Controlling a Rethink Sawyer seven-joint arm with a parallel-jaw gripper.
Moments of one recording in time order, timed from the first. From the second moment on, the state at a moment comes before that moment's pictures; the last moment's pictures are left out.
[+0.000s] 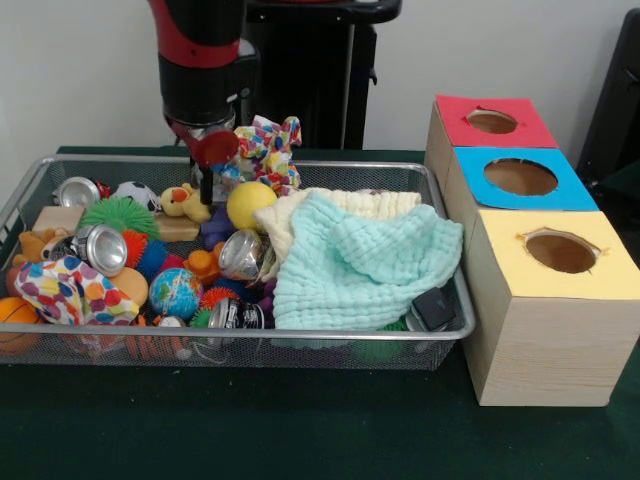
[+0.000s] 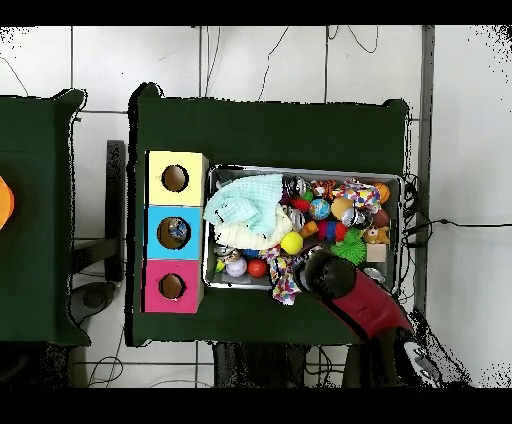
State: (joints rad) arm -0.36 -0.53 -0.24 1.89 0.26 0.31 2.06
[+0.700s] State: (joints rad) arm -0.33 -0.62 -0.28 1.82 0.24 0.51 2.06
